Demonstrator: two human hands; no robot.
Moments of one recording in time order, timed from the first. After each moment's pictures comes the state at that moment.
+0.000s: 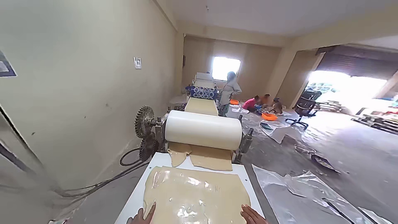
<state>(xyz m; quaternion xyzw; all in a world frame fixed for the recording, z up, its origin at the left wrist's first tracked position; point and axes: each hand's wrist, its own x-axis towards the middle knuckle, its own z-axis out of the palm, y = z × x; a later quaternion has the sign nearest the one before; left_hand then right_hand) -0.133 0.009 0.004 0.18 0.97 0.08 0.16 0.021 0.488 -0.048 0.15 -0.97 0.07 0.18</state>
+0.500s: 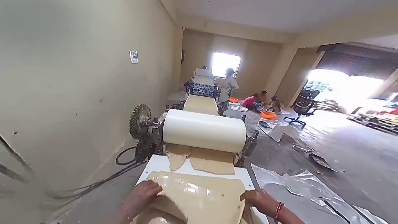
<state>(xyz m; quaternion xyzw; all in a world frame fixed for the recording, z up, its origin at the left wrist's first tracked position) -0.266 0.020 0.036 0.51 0.84 0.11 -0.17 -0.082 0.508 0.071 0.13 -0.99 0.07 -0.09</state>
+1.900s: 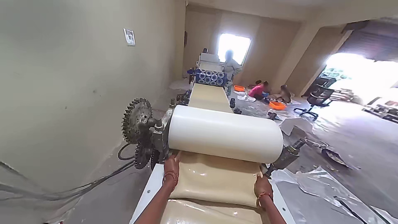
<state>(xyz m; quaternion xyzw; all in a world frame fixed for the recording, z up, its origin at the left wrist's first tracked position) -0.462 0.153 -0.002 -0.01 0.92 0.38 0.07 -0.285 0.505 -0.024 -0.54 -0.78 0.30 0.07</state>
